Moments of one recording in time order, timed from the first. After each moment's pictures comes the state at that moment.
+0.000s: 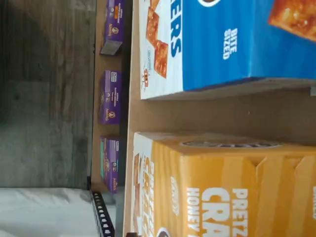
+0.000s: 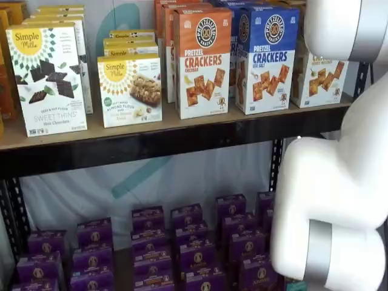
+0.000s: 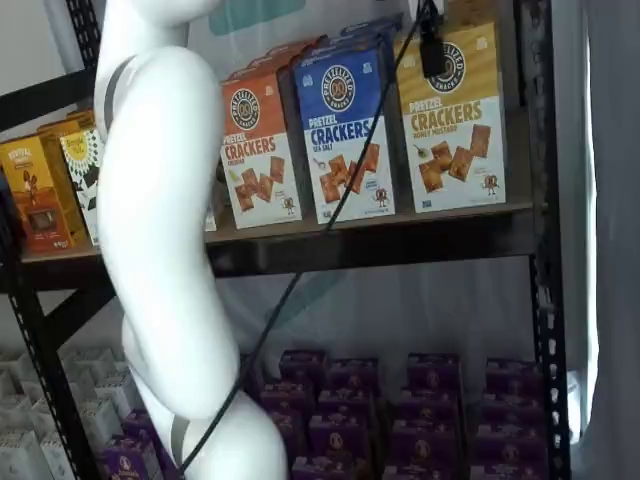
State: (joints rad) arm -0.60 -0.14 -1.76 0.15 1.65 -2.14
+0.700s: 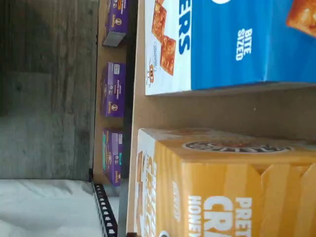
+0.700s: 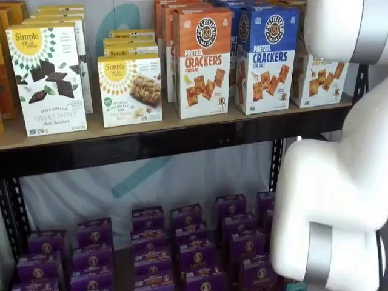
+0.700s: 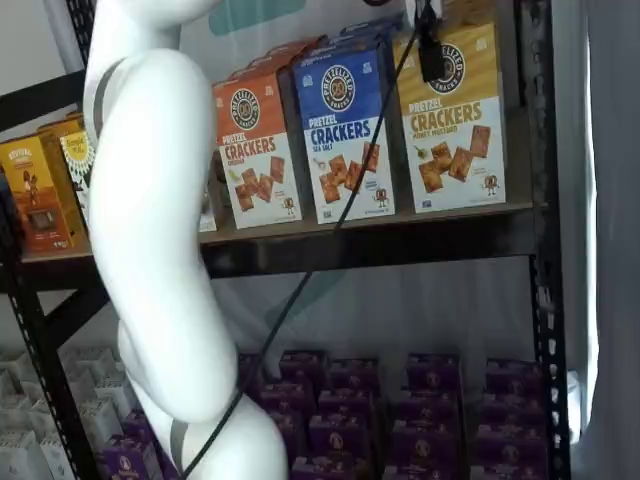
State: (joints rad) arm -0.58 -0.17 -1.72 0.12 1.62 -2.14
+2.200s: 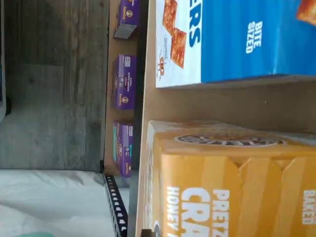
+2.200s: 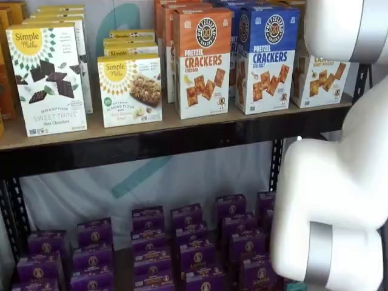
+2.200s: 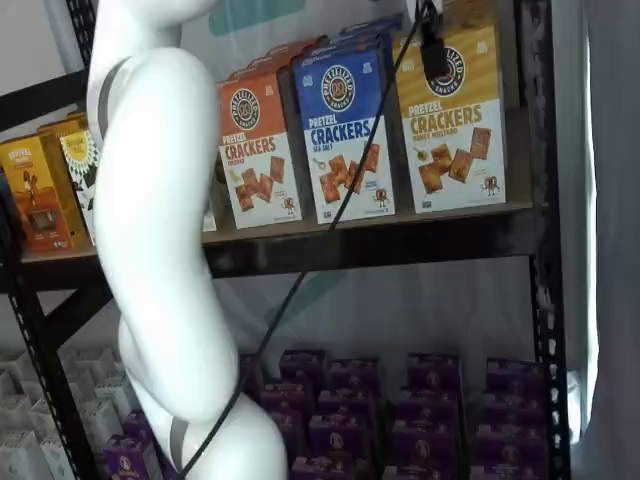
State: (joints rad) arm -0.57 -0.16 -1.75 0.08 1.65 -2.13
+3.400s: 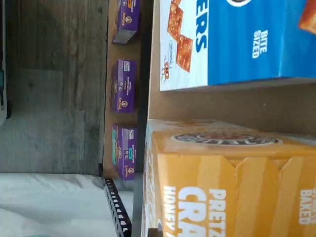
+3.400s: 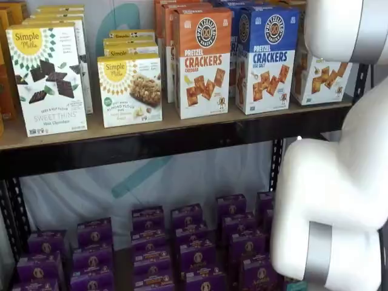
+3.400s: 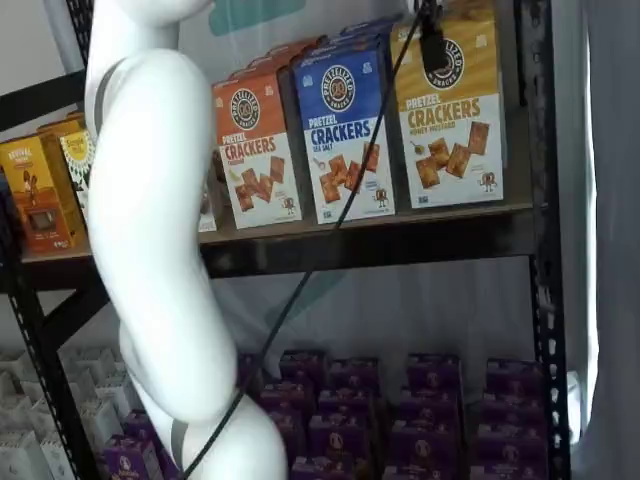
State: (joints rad) arm -0.61 -0.17 -1.77 0.11 1.68 -2.16
